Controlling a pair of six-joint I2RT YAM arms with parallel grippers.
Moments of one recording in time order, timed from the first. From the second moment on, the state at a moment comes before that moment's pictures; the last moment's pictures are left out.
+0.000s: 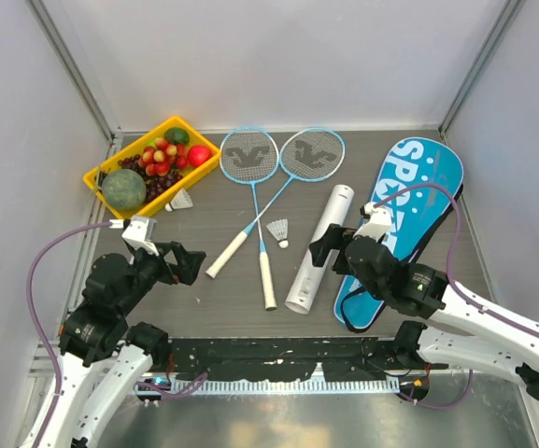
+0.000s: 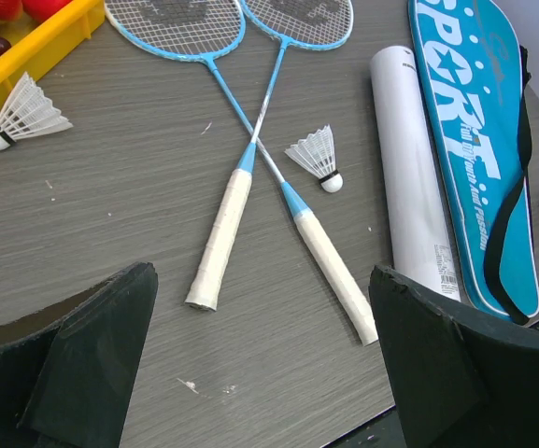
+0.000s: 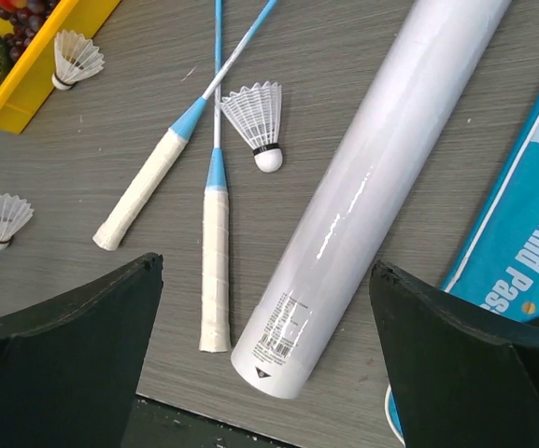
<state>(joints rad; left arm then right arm) -0.40 0.35 0.71 -0.62 0.07 -0.29 1.01 0.80 0.77 -0.52 0.57 0.85</state>
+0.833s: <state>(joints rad) -0.40 0.33 0.71 -0.62 0.06 -0.29 0.55 1.18 0.85 -0.44 0.51 0.81</state>
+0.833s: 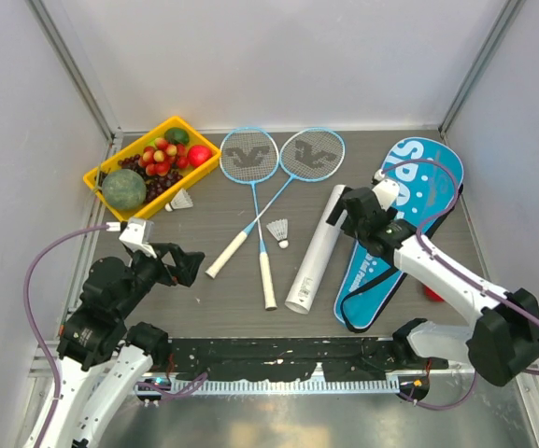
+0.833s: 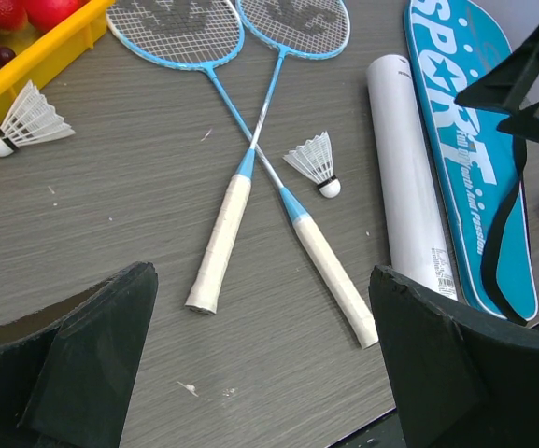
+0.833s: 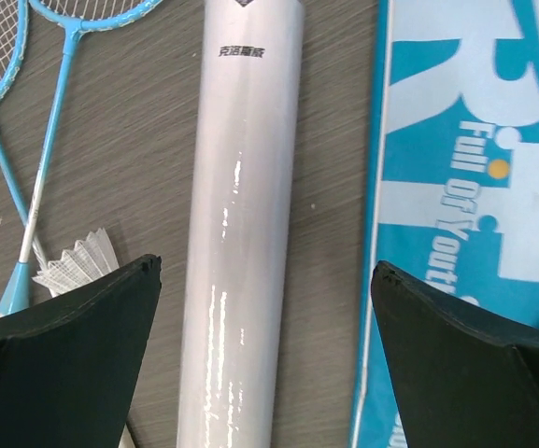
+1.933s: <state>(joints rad) -0.40 0.37 0.72 -0.64 0.11 -0.37 0.50 1.43 0.80 -0.17 0.16 0.71</state>
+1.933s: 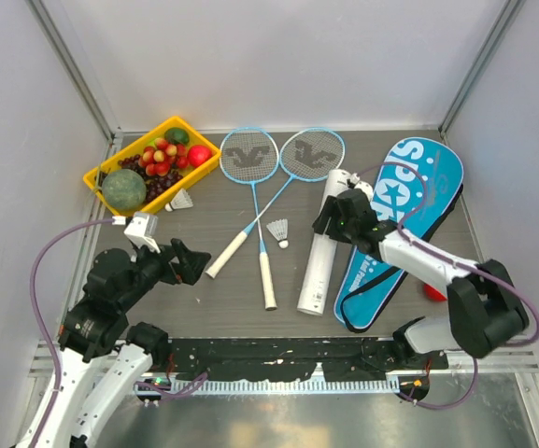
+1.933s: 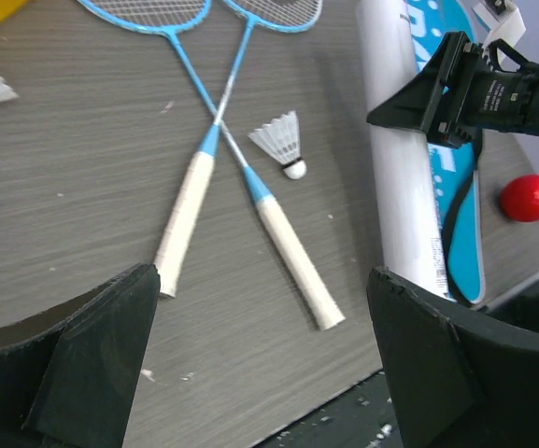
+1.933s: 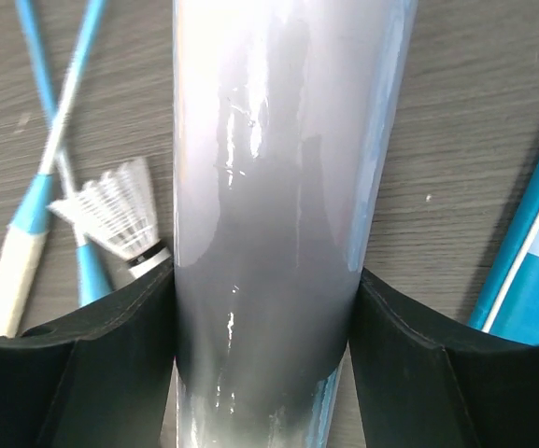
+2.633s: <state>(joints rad) -0.56 0.76 0.71 -0.17 0.63 -0.59 0.86 0.87 0.53 0.48 0.10 0.82</state>
